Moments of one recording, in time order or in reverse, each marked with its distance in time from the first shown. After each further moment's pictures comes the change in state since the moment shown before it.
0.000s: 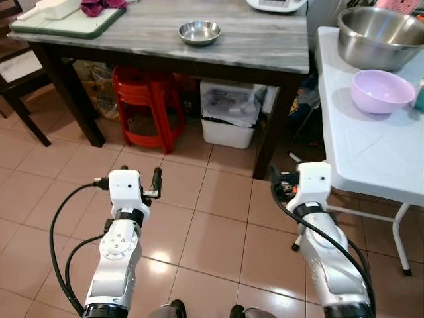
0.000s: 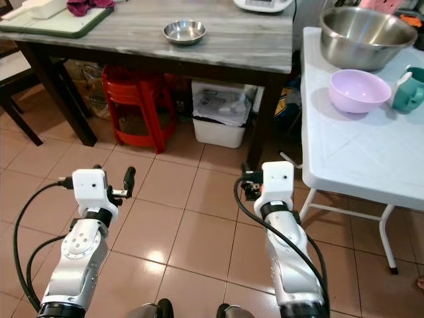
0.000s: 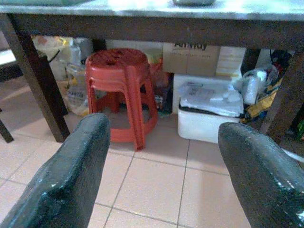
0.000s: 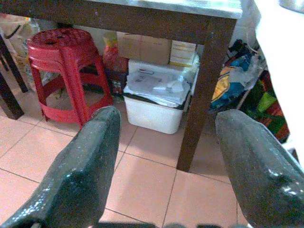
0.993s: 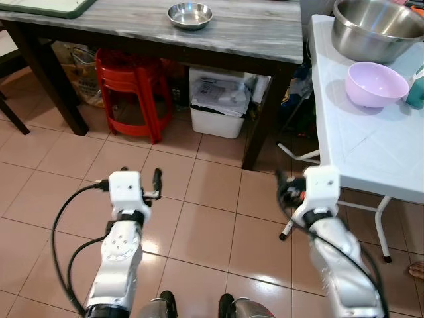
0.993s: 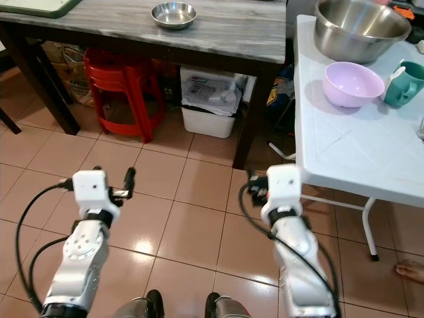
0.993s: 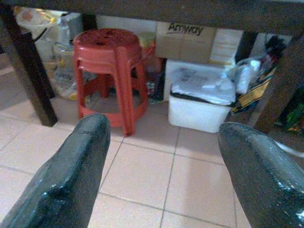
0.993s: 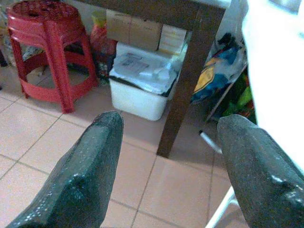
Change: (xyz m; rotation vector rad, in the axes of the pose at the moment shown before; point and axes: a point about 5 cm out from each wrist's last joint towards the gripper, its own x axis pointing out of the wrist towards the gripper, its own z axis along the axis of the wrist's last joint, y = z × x) left arm -0.002 -0.001 -0.009 -0.008 0.024 0.013; right arm -0.011 -0.004 -0.001 -0.060 0.037 0.015
